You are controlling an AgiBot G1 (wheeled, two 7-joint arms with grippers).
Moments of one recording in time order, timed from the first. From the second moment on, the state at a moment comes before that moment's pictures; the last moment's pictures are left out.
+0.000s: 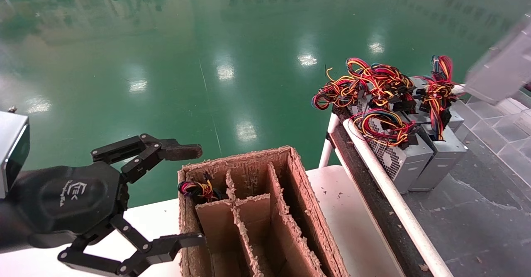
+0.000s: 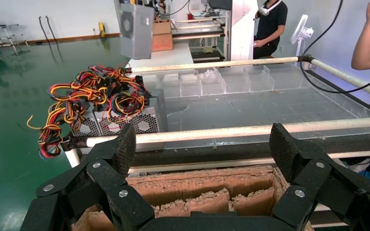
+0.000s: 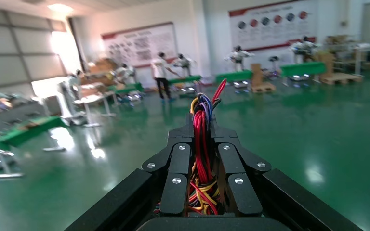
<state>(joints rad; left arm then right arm) -1.10 0.58 0.37 -1.26 0.67 1.46 -0.14 1.91 -0.56 -0.29 0.17 -1.05 -1.38 0.22</state>
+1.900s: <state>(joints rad) -1.10 0.58 0.37 -1.26 0.67 1.46 -0.14 1.71 -0.65 -0.36 -0.02 -1.14 -1.44 0.14</state>
